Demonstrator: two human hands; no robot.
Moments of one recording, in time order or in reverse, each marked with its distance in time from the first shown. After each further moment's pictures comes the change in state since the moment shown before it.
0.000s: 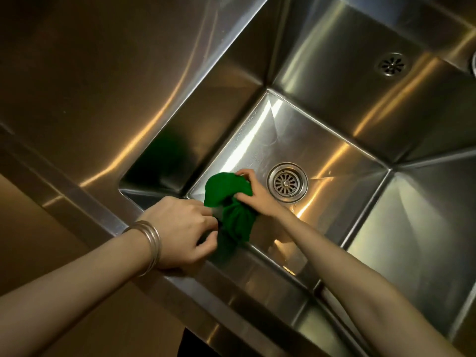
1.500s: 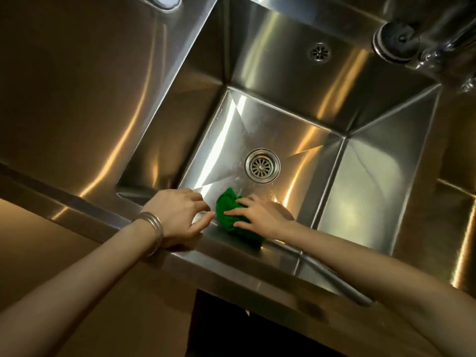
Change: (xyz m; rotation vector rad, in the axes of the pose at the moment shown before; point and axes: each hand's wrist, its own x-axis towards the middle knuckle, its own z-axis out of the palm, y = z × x) left_hand 0.004 -0.004 0.000 0.010 -0.035 0.087; right_hand -0.110 -0.023 0.015 -0.950 -0.106 -0.014
